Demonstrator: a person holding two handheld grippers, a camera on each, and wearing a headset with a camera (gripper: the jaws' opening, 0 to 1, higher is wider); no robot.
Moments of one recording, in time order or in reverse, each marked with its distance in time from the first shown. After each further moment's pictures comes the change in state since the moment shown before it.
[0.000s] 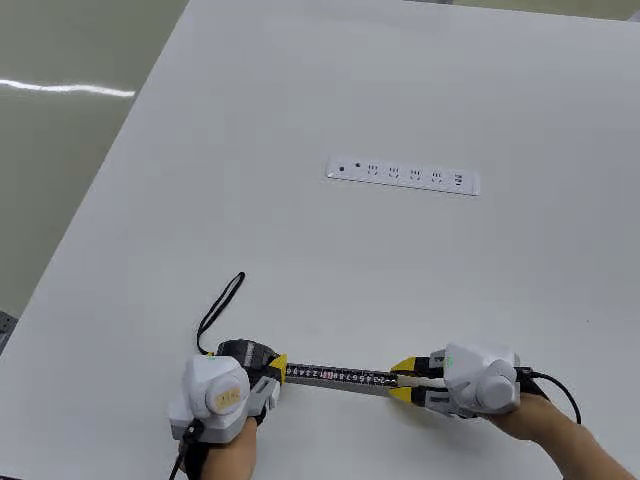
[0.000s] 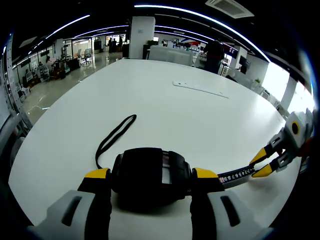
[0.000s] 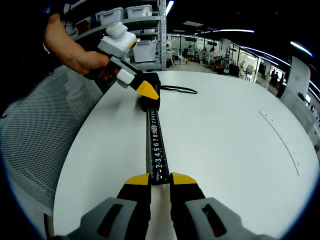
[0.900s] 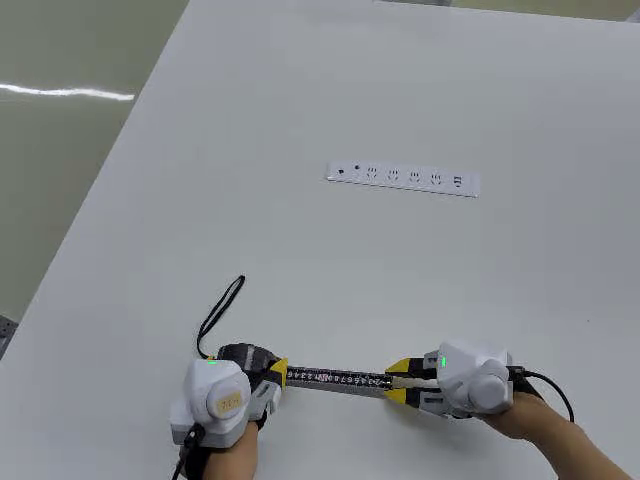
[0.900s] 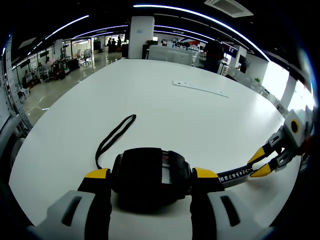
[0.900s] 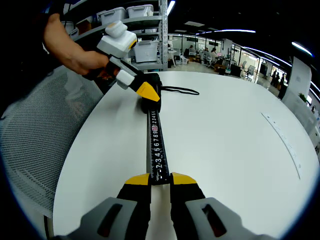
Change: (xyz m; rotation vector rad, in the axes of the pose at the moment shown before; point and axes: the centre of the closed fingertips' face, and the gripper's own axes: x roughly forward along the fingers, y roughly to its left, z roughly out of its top) left arm 0.001 0.000 -0.001 0.008 0.002 -0.001; right arm 0.007 0.001 0.006 -0.007 0.001 0.011
